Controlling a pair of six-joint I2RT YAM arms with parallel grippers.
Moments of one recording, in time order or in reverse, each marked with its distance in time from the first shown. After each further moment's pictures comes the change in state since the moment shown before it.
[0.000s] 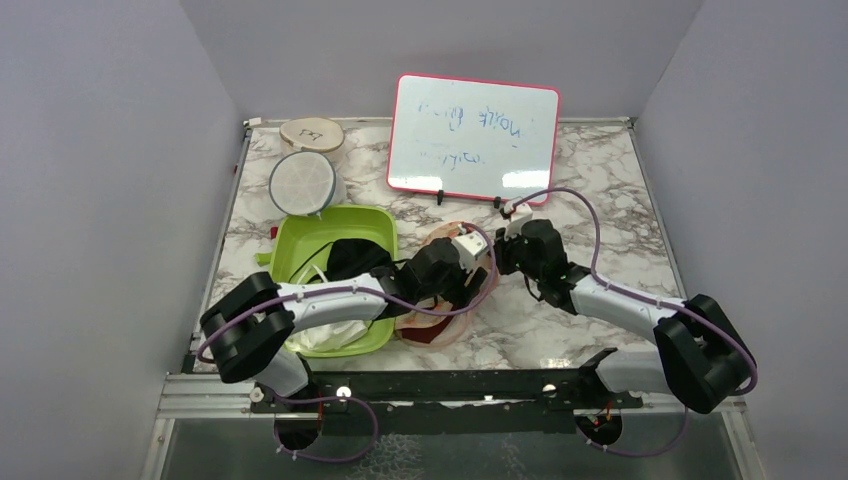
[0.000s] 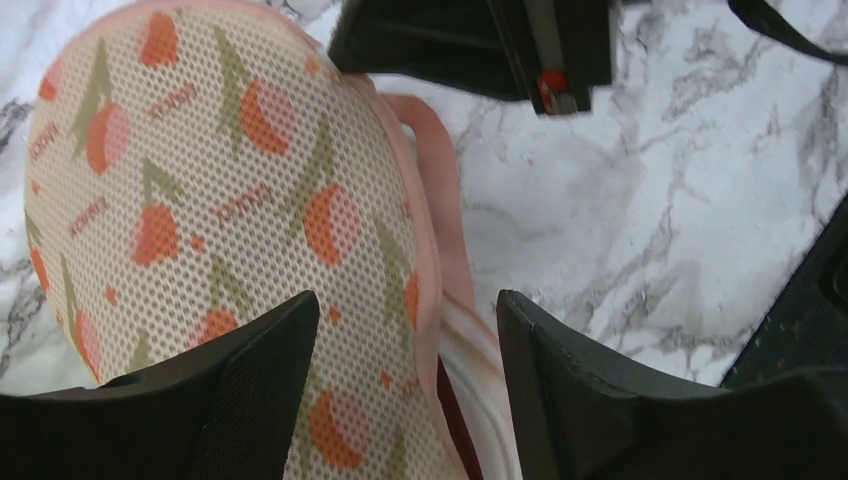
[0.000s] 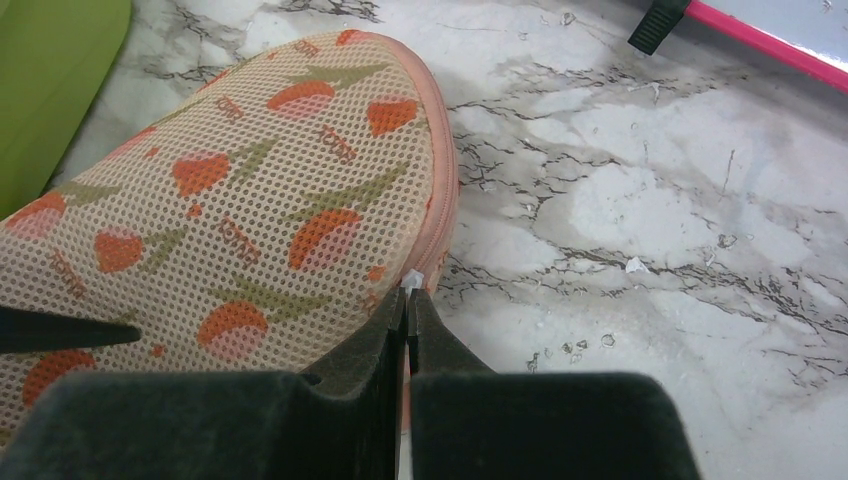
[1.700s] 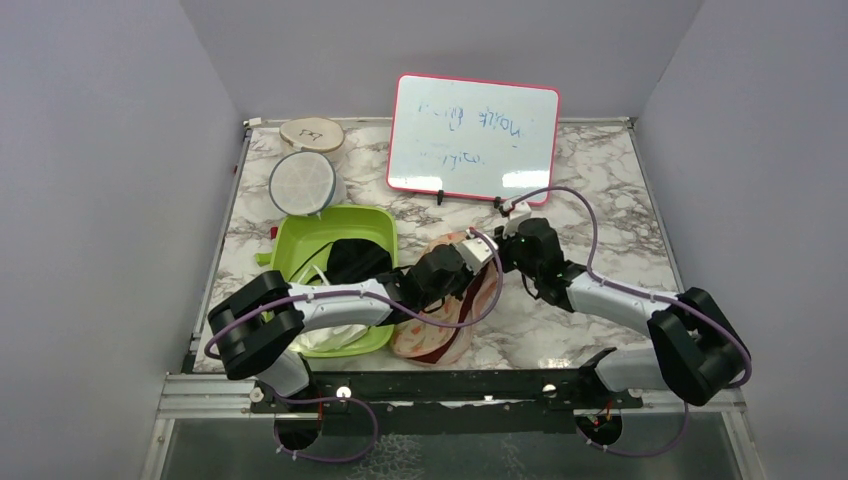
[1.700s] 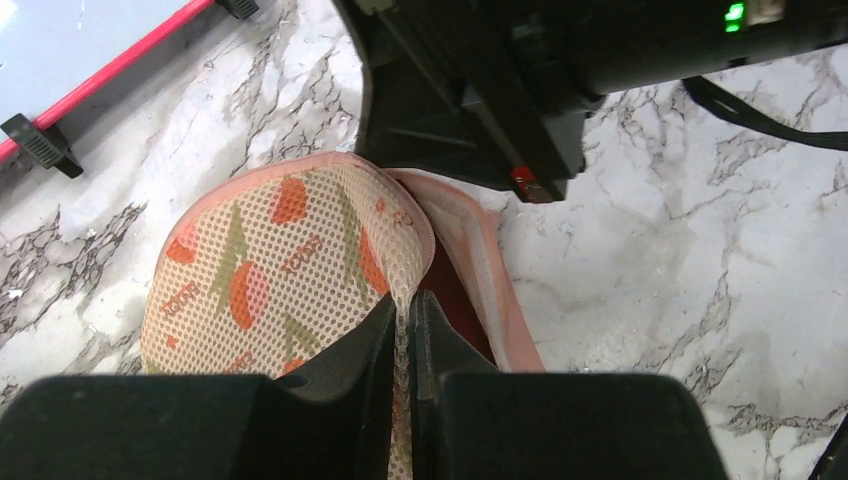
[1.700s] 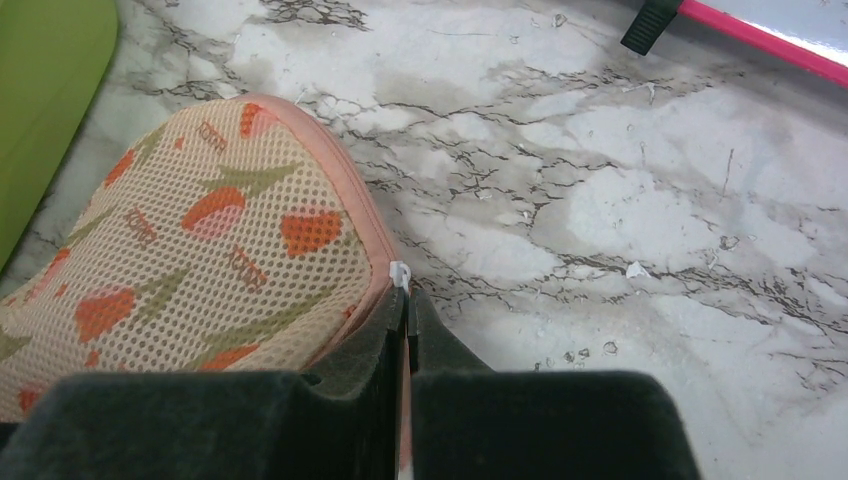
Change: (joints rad) left arm -0.043 0.072 0.005 0.206 -0.141 0.129; right arm -0.007 0.018 0.009 0.010 0.037 0.023
